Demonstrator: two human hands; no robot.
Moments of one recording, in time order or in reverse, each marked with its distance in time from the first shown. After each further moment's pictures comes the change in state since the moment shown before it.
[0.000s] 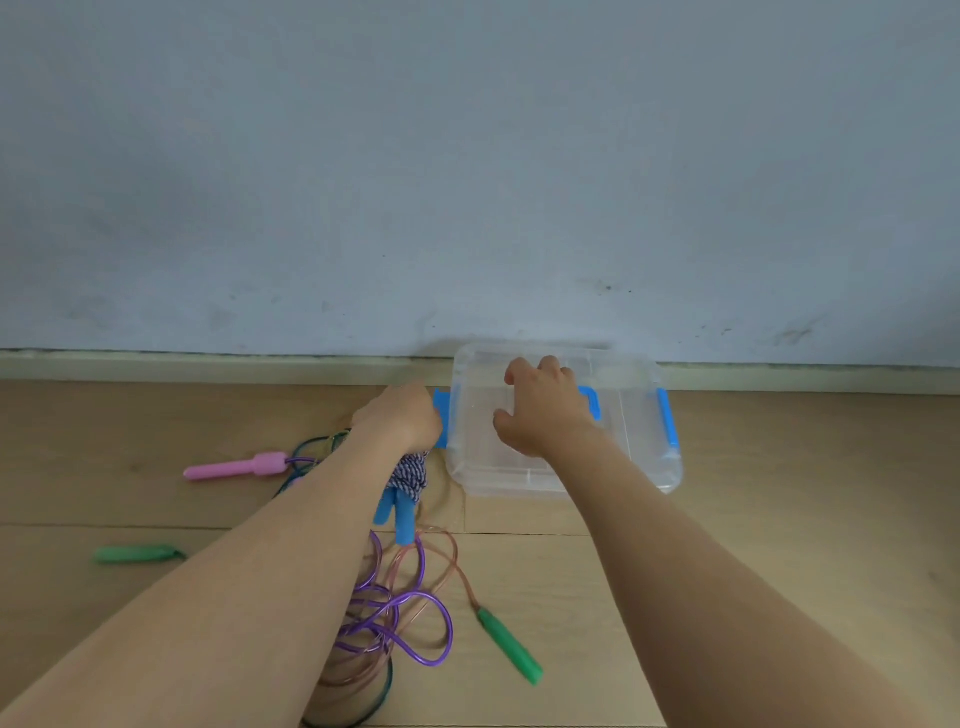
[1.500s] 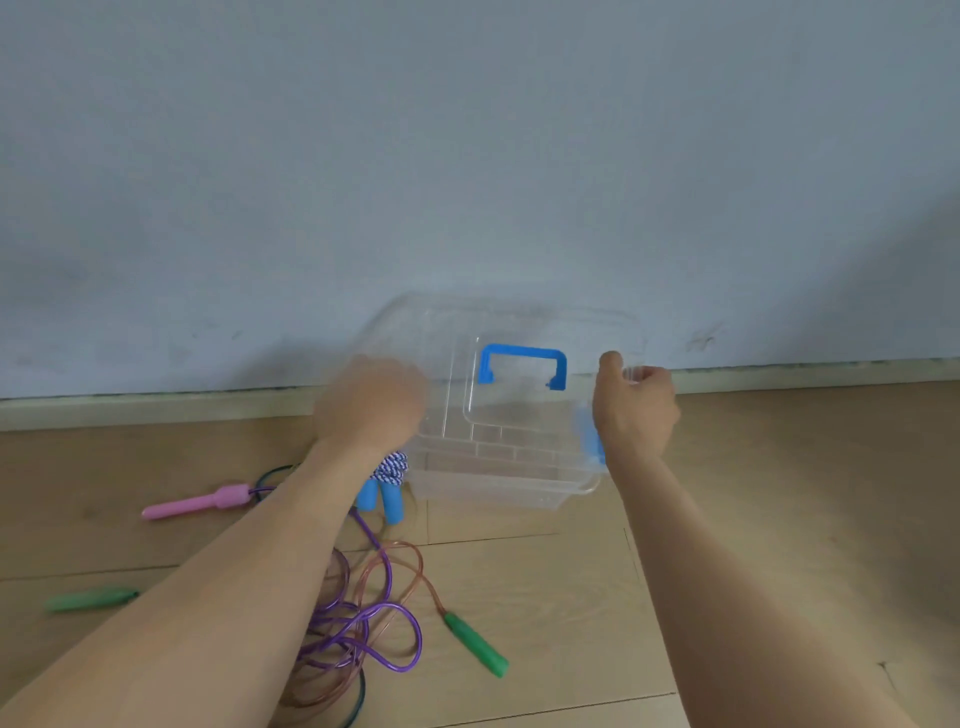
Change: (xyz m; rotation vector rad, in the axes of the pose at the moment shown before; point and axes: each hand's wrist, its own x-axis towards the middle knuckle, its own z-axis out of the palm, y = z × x) left_hand -0.061 0.038 -0.035 -0.109 0.556 0.152; right_hand -0.060 0.085 -0.060 0.905 0.702 0.739
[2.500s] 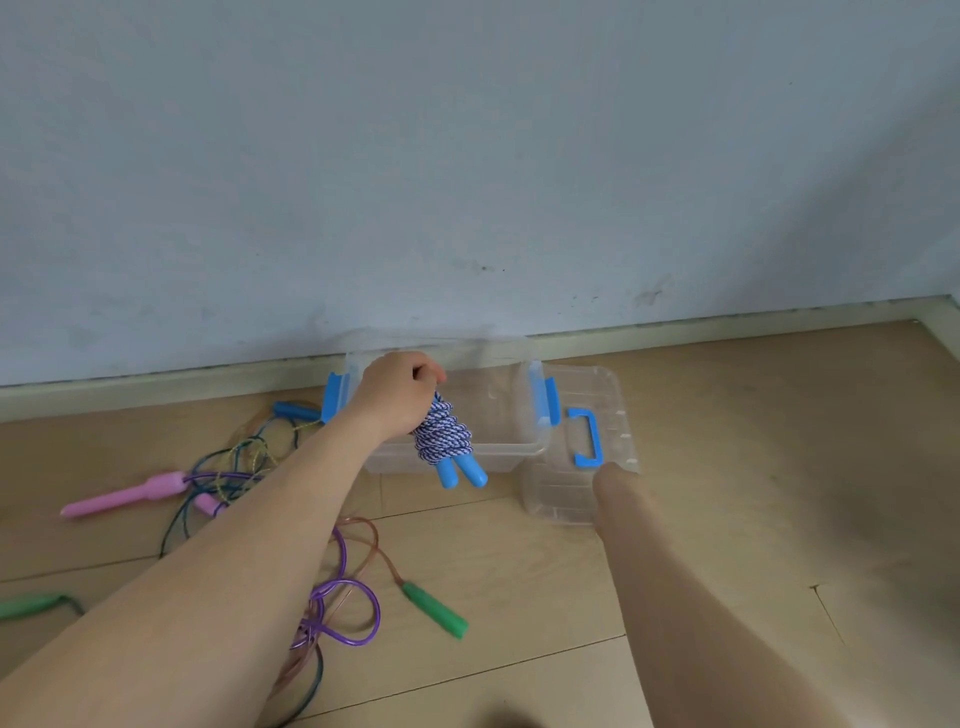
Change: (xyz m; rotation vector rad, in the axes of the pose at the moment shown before) left_hand -0.007 0.051 0.054 -0.450 -0.392 0.132; right_hand 0.014 0.156 -0.044 -0.281 -0.161 0.656
